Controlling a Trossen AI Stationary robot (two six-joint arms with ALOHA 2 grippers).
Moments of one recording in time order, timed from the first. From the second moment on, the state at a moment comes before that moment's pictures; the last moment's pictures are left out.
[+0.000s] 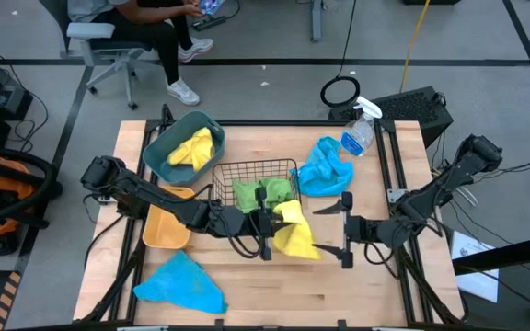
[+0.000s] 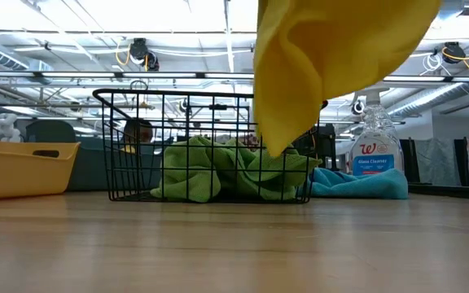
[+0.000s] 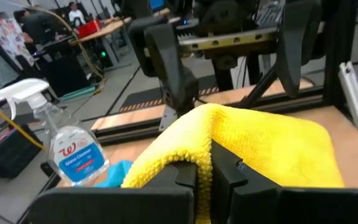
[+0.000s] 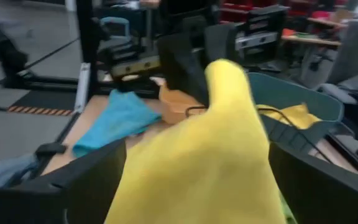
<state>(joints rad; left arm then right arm) -0.33 1.68 1.19 0.33 -0.43 0.22 0.66 1.10 0.72 0.12 0.72 0.12</state>
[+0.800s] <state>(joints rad) -0.35 1.68 1.19 0.33 -0.27 0.18 0.47 1.28 0.71 0.29 0.63 -0.05</state>
